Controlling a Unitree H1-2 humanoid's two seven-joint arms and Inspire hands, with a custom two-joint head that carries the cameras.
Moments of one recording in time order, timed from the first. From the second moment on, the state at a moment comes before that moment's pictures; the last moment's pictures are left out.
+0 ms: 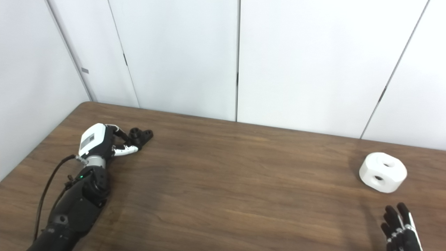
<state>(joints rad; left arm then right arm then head) -0.37 0.46 -0.04 0.40 0.55 0.35 0.27 0.22 -0.21 -0.16 -0.16 0.29 -0.16 0.19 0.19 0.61</state>
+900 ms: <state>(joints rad) -0.15 0.45 -0.18 -0.05 0.62 0.26 0.03 0.22 -0.18 -0.15 -0.18 0.24 -0.14 0.16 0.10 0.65</state>
